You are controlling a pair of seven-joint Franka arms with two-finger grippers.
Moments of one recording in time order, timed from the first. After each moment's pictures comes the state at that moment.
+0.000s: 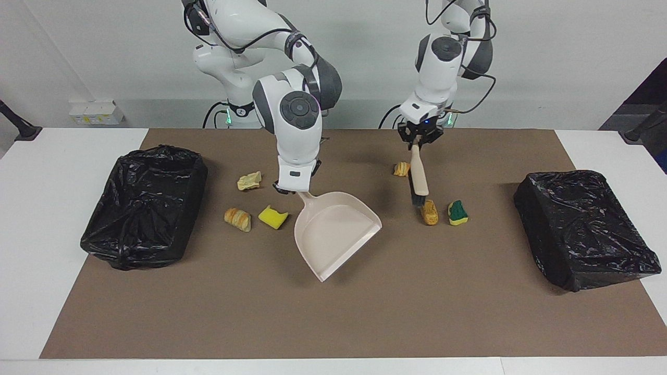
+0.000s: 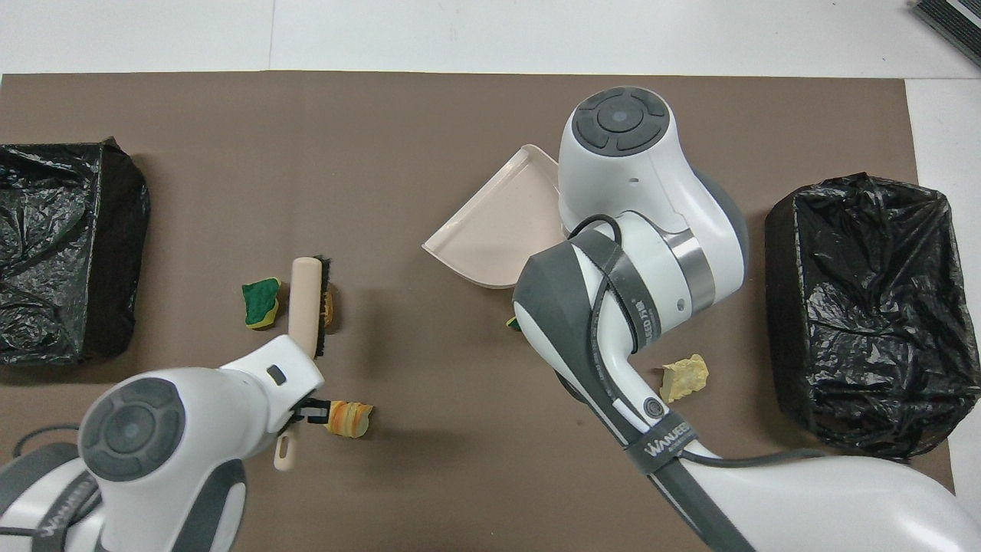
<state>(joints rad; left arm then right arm) 0.17 -0.40 -0.54 -2.42 -0.20 2.04 -0.10 0.38 0.39 0.08 -1.44 -0.09 1.58 -0.35</state>
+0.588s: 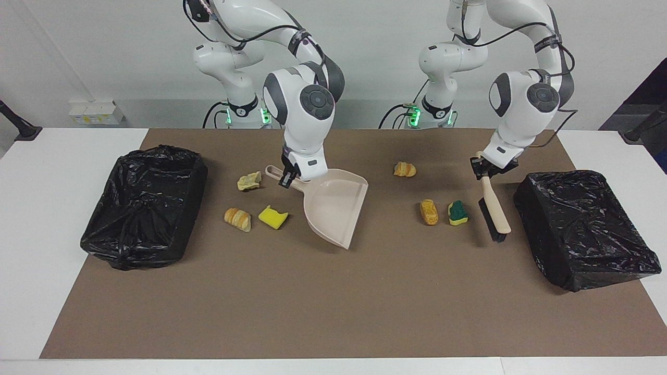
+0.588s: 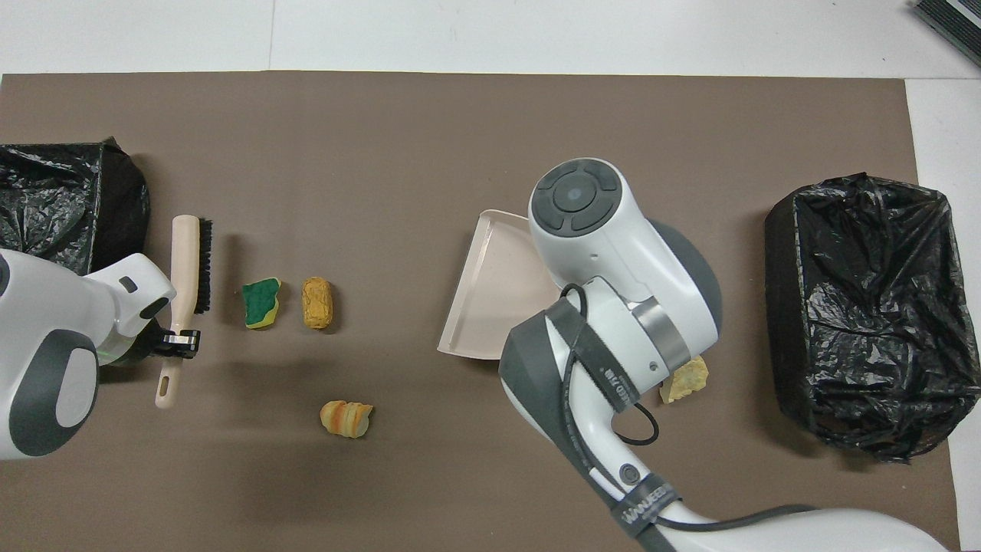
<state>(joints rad) 0.14 -0.08 -0.15 -2.29 0.03 2.07 0.03 0.45 0.29 0.08 -1.64 -0.24 1.64 -0.70</state>
